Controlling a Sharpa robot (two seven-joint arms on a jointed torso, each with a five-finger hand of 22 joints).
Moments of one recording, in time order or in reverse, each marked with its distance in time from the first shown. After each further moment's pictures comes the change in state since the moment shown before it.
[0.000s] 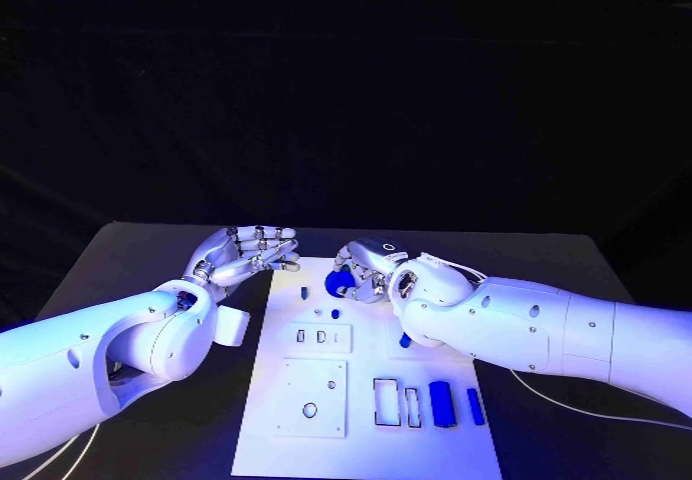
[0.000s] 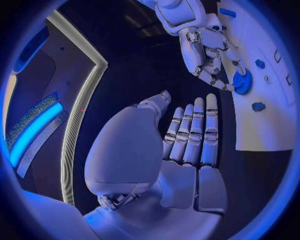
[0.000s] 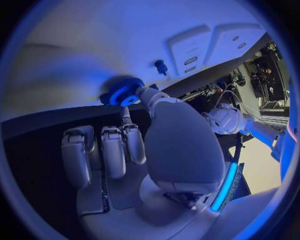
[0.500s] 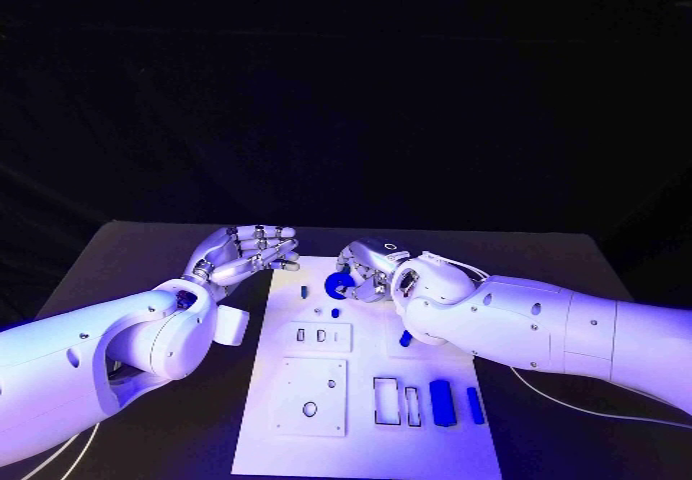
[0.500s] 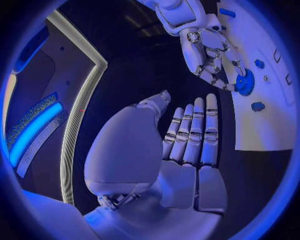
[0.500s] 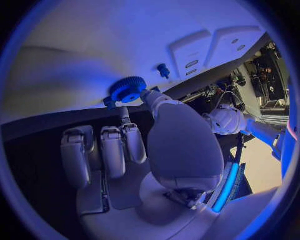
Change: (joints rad) left arm 0.000 0.000 0.000 0.000 0.000 0.001 -0.003; left_hand -0.004 -0.004 0.003 -0.003 0.000 -0.004 -0.004 0.000 0.000 0.000 0.000 0.000 0.000 0.000 0.000 0.000 0.001 0.000 0.000 0.000 0.000 0.001; right arm 0.001 -0.007 0.000 -0.005 0.010 0.026 0.002; right_hand -0.096 0.004 -0.071 0.043 0.075 -0.007 0.005 -0.026 -0.004 0.000 0.007 -0.005 0.000 0.001 0.007 0.000 0.000 0.000 0.001 0.009 0.000 0.000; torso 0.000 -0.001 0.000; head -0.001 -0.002
